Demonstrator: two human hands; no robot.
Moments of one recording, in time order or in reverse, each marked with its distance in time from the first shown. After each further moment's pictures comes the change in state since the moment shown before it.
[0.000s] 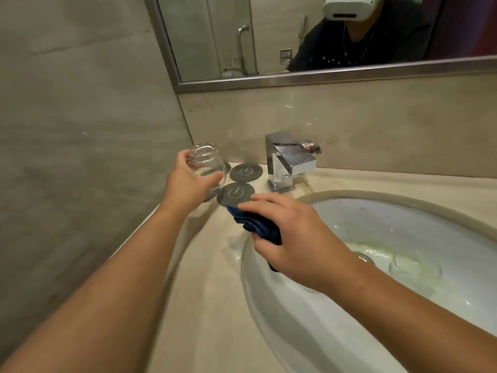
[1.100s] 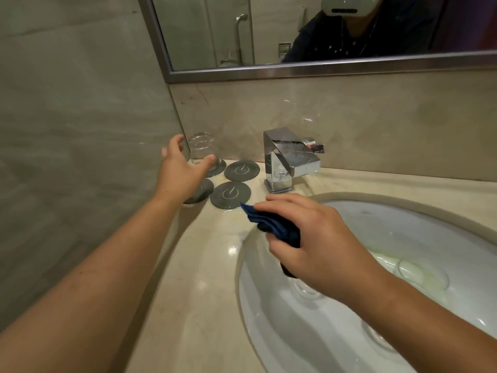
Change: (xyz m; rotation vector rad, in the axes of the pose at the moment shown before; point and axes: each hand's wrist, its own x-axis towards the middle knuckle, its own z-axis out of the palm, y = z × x) left_hand 0.032 -0.005 0.009 0.134 0.033 0.051; right_hand -0.003 0.022 -0.010 -0.014 0.075 0.052
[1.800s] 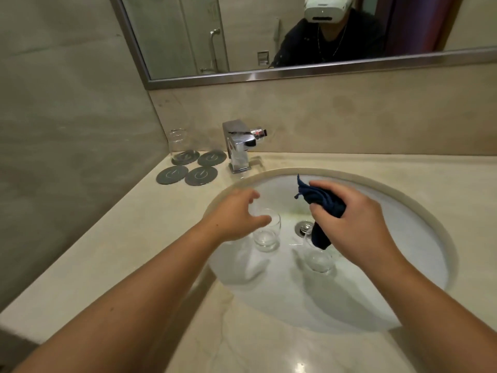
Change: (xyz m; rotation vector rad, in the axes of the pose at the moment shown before) left_hand -0.201 0.099 0.042 0.359 -0.625 0.304; right_hand -0.122 0.021 -0.092 0.079 0.375 0.340
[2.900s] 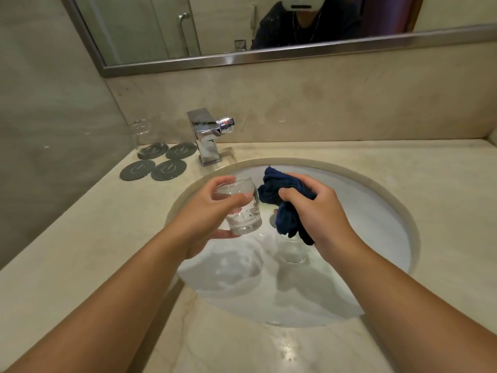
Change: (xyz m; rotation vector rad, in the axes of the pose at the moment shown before) left_hand -0.026 0.037 0.003 -1.013 -0.009 -0.297; right_hand 0.008 0.010 0.007 0.504 -0.095 0.366
